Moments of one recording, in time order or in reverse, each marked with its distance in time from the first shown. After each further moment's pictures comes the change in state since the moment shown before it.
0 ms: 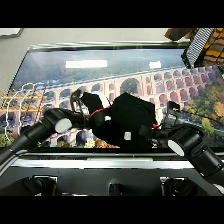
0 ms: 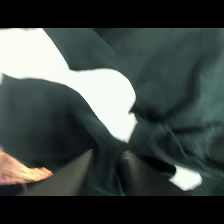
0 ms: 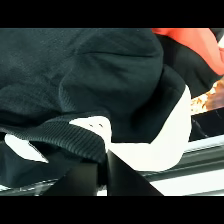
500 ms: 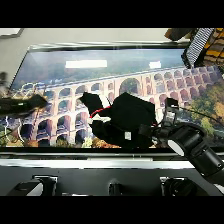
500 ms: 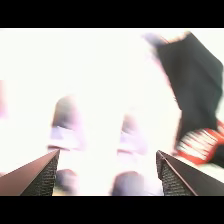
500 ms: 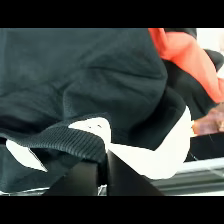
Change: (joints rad) left arm 0.755 0.259 0.011 0.007 -0.269 0.488; right arm 0.000 -0.002 0.011 -0.039 -0.039 -0.092
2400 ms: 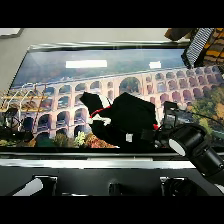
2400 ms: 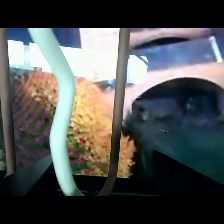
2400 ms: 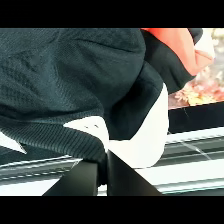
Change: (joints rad) left arm 0.500 -0.251 -0.333 0.053 0.184 0.919; right arm 0.000 0.000 0.012 0.022 0.148 -0.053
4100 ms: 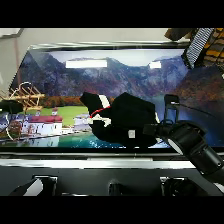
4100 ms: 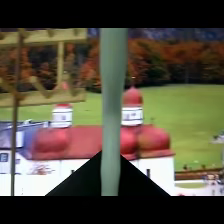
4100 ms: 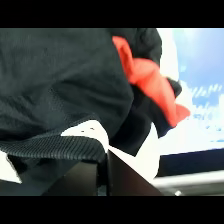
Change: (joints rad) left arm -0.170 0.180 0.268 -0.296 -0.023 -0.002; right arm -0.001 -0.017 0.006 -0.162 -0.100 -0.048
